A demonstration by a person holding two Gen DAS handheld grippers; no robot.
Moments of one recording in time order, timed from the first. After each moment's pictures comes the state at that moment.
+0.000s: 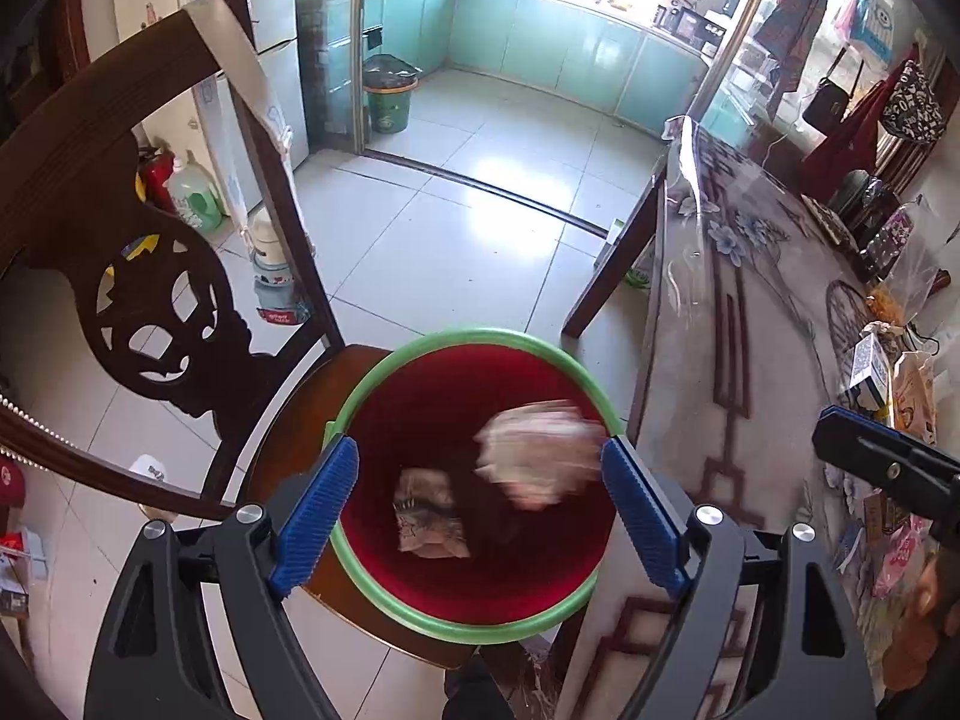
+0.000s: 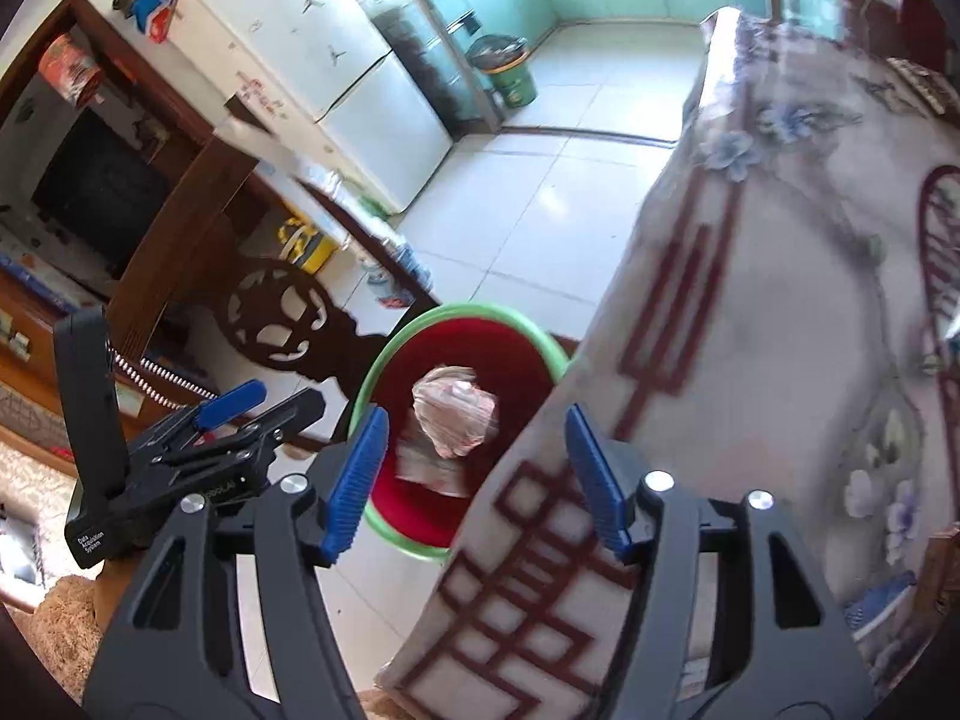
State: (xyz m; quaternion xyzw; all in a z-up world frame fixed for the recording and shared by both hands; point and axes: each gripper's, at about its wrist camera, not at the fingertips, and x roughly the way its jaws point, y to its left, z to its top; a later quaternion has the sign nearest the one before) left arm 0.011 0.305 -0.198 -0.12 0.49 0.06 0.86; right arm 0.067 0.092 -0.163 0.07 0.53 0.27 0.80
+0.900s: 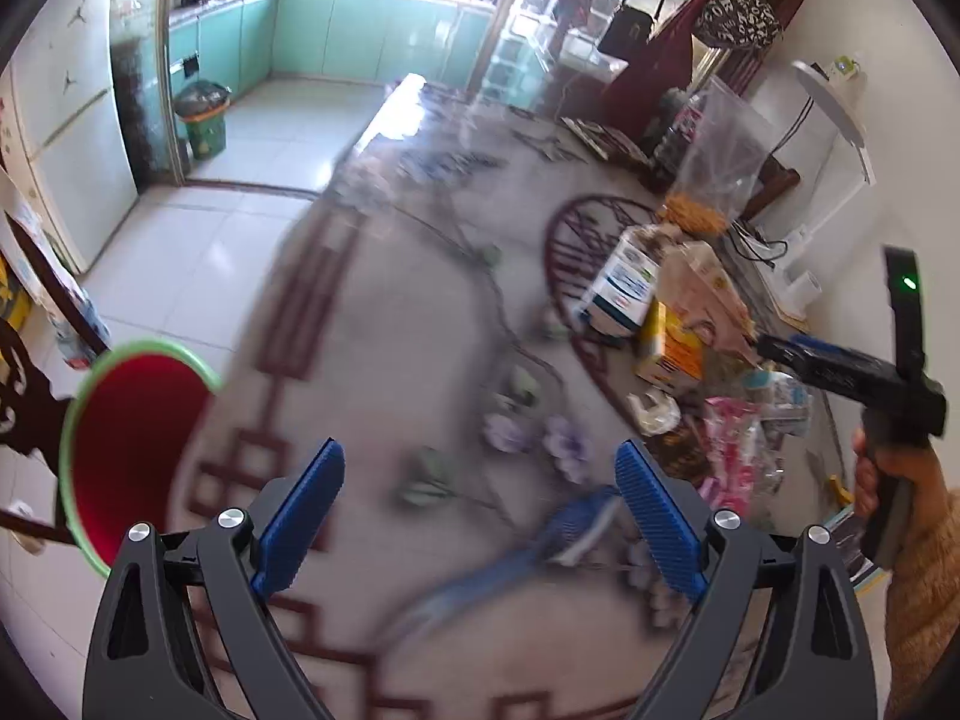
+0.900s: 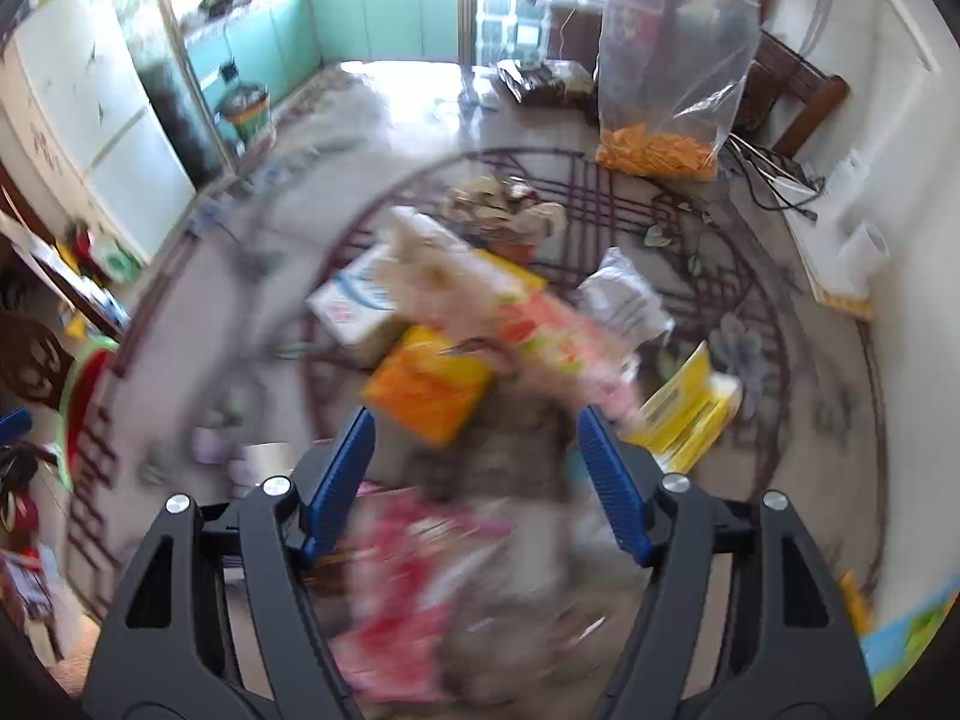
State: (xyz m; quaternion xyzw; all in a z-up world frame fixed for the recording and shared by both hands) left arm 0.014 0.035 -0.160 -0.12 0.50 -0.11 0.85; right arm 0.093 -0.262 -0.144 -0.04 0.51 0.02 0.86
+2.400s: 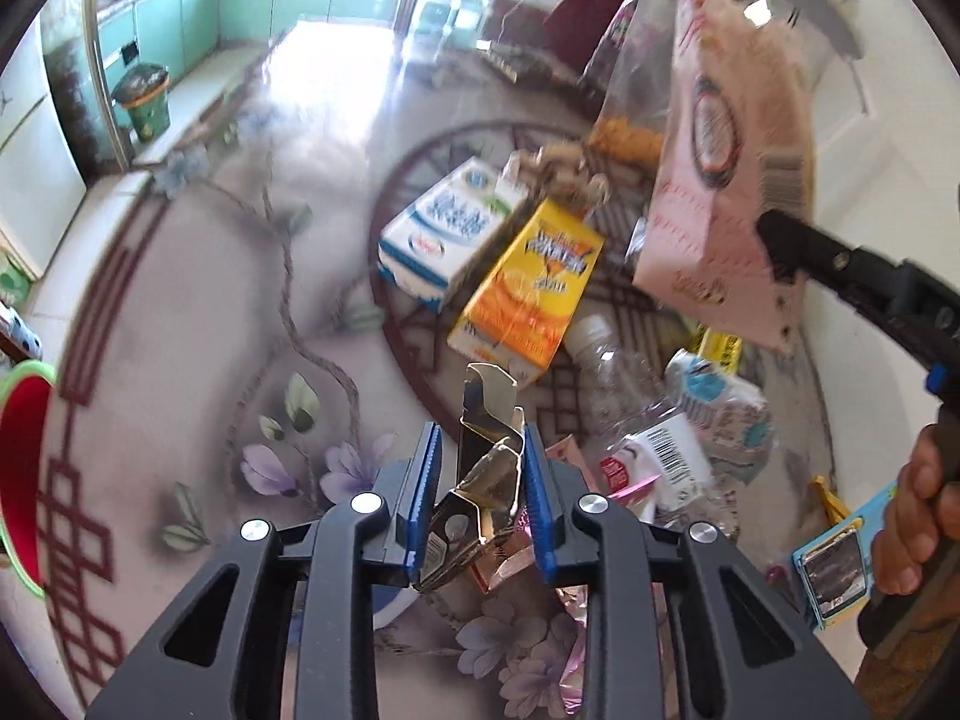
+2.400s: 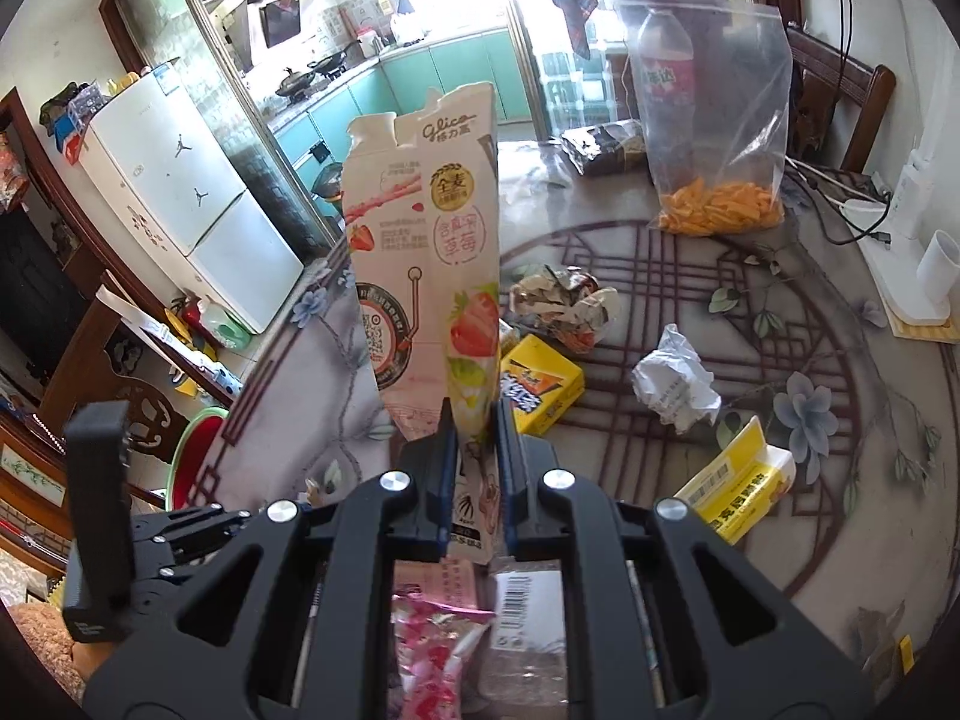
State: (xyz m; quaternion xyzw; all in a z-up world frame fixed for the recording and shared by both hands) left arm 0.065 -0.102 -0.180 -0.09 0.53 -0.14 0.83; right arm 0.093 -0.297 -0.103 0.08 0.44 0.14 0.88
